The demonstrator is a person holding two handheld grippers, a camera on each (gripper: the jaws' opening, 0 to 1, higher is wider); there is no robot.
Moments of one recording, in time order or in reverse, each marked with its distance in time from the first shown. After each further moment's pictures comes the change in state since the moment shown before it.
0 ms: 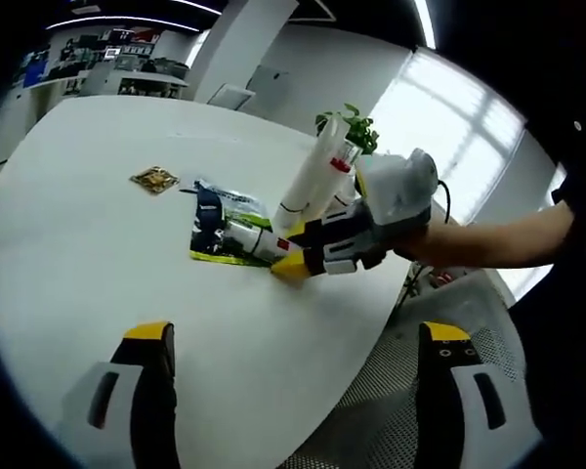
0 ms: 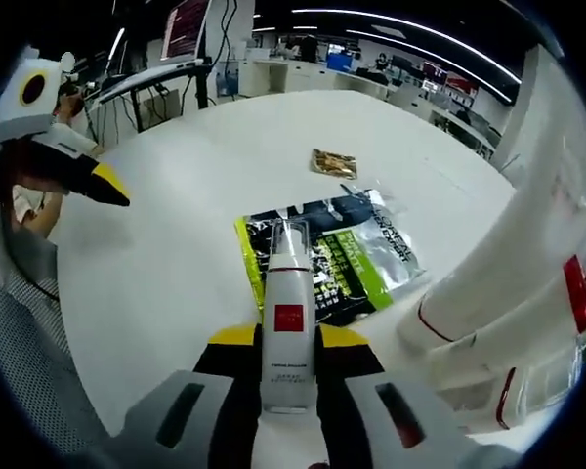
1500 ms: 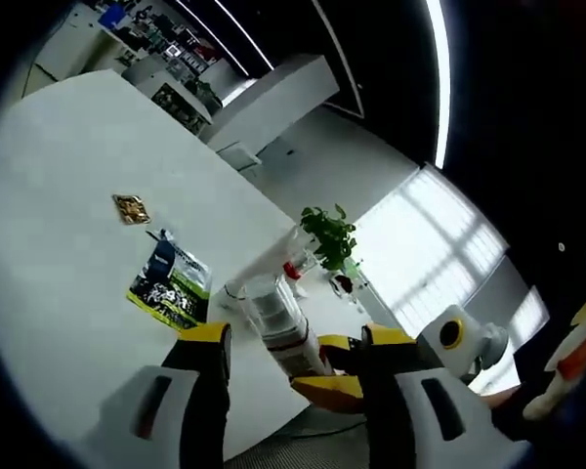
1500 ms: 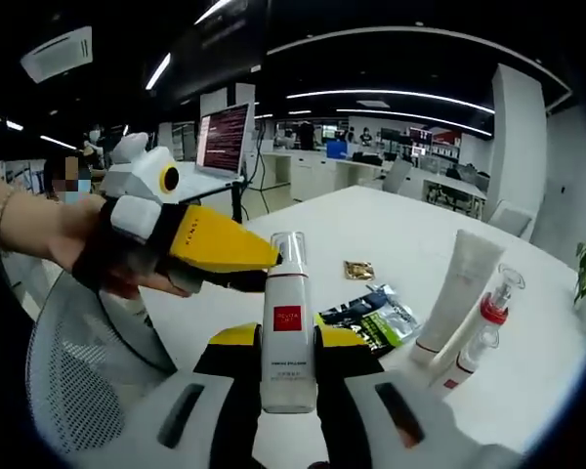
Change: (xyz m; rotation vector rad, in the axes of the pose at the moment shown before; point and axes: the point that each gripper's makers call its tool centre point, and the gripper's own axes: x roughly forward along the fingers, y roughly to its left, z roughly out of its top) left arm -0.014 -0.069 0.084 -0.368 -0.398 -0.155; right arm -0.144 0.074 0.068 0.060 -0.437 0.025
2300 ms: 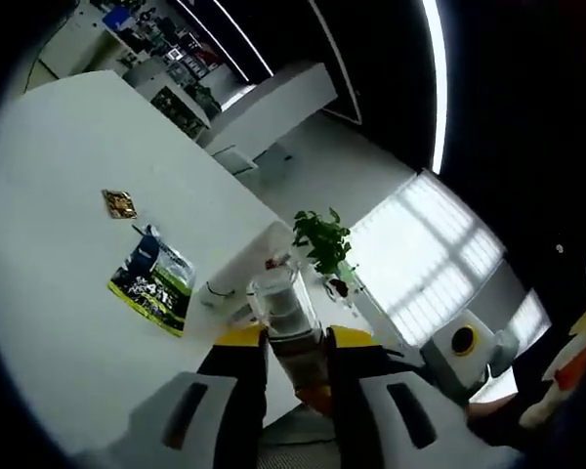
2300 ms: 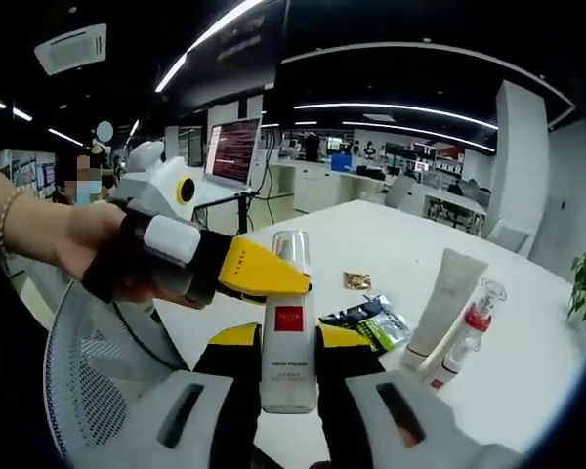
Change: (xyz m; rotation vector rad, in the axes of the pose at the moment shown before) left arm 0.012 -0.031 -0.014 0.047 0.010 -0.010; right arm -0.028 0.001 0.004 -0.039 -0.032 0.001
